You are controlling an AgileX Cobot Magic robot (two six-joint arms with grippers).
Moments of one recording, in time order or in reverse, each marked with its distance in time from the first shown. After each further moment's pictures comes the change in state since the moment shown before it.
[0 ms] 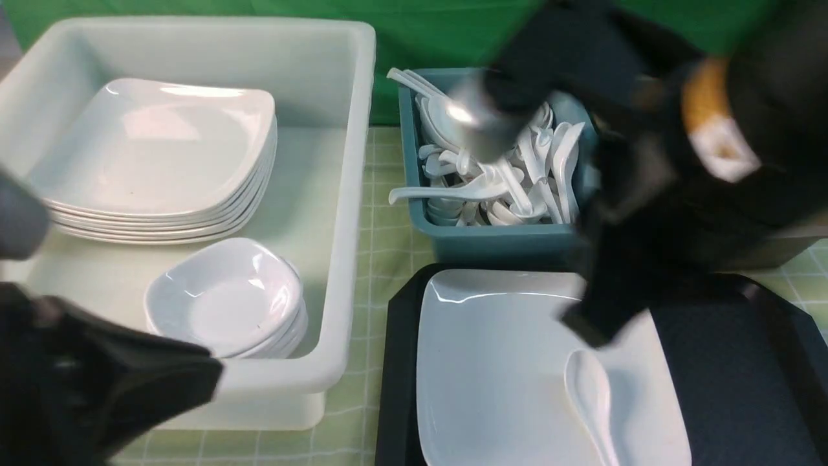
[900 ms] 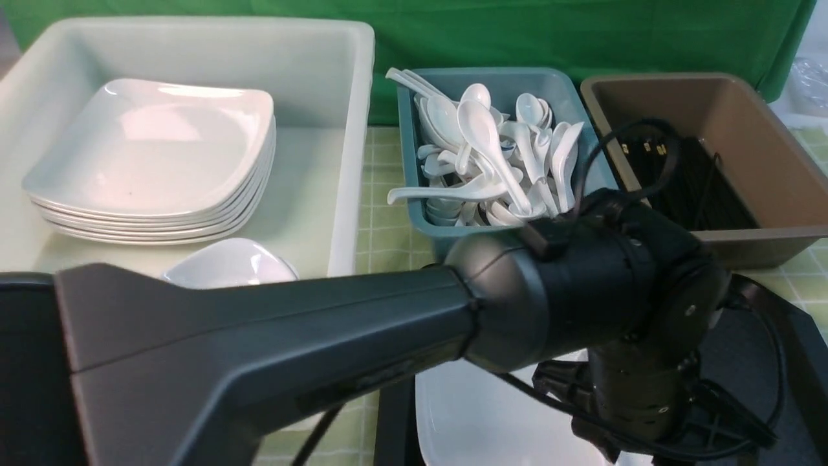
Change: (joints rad) right arm -0.096 -0.796 0.519 -0.047 0.000 -0.047; left arm -0.296 1.356 -0.890 -0.064 0.151 -0.442
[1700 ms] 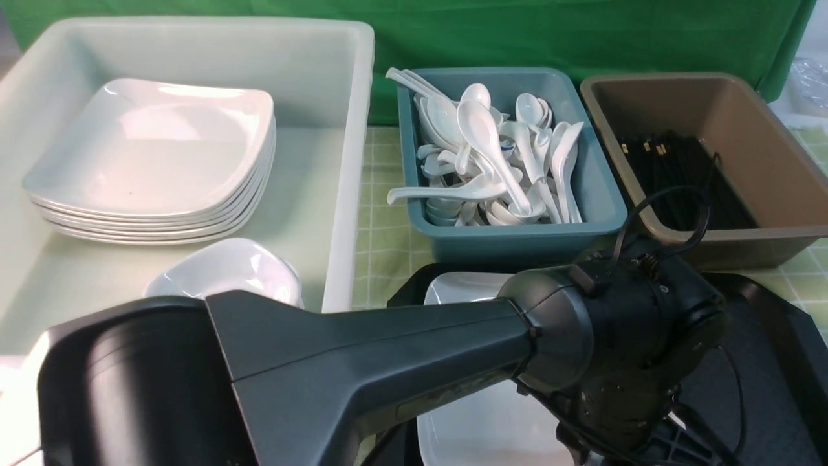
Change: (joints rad) right arm 0.110 0.000 0.000 -0.019 0.000 -0.026; left arm 0.002 0.114 -0.059 0.119 0.055 0.005
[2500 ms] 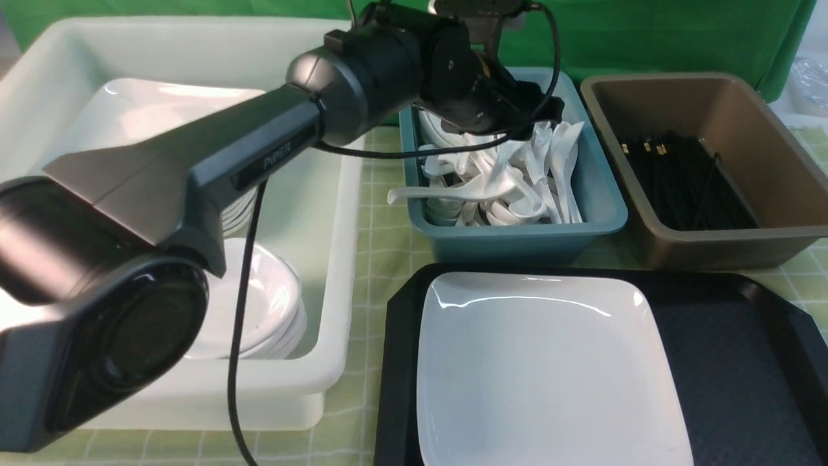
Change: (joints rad) right arm 0.000 0.000 0.000 0.110 0.001 0.079; left arm 0.487 0.017 -0.270 -0.085 -0.469 0.339
